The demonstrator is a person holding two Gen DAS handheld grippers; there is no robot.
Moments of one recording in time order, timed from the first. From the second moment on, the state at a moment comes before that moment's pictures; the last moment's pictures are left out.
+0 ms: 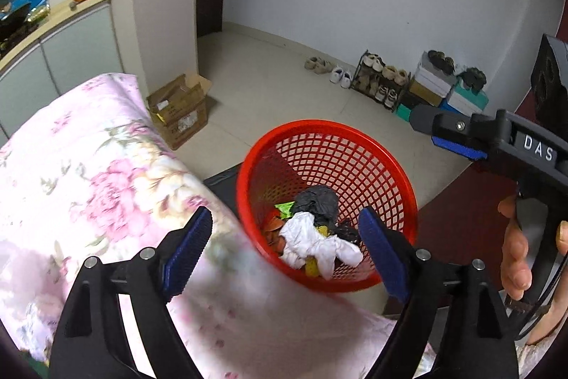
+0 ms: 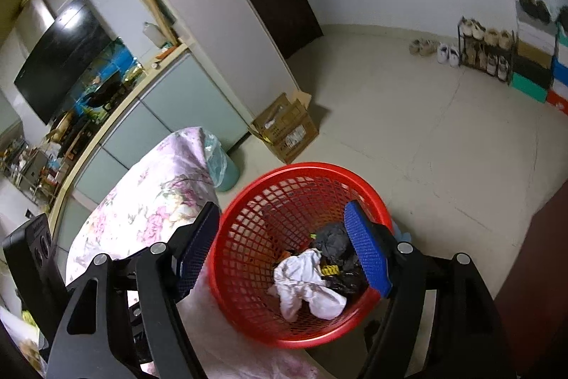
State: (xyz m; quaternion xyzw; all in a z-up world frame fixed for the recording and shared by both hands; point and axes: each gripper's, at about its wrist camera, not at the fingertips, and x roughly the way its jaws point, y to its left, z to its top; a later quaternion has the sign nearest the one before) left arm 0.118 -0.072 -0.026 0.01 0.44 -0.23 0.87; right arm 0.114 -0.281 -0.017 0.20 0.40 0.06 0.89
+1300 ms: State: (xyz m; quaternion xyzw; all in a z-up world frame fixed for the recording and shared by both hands) left arm 0.024 0.182 -0.072 -0.10 0.44 -0.05 0.89; right arm 0.095 -0.040 -0.019 0.02 0.44 0.27 0.86
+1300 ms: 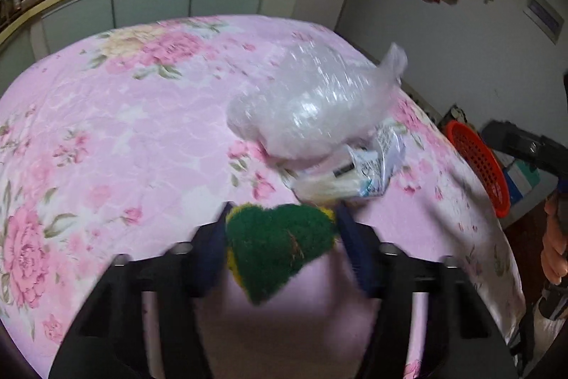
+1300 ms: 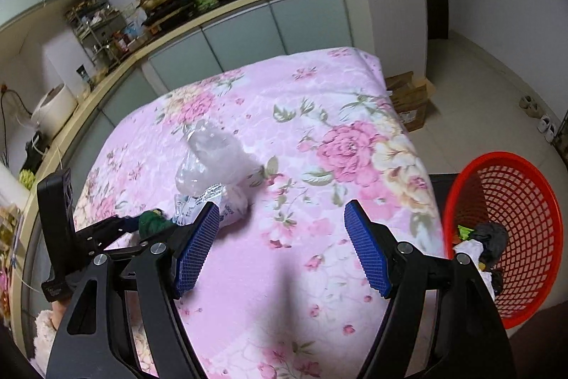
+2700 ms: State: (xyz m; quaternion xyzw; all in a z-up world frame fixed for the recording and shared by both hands) left arm -0.048 0.240 -0.036 -0.14 0.38 0.07 0.91; right arm 0.070 0.071 -0.082 -0.11 0.46 0.36 0.80
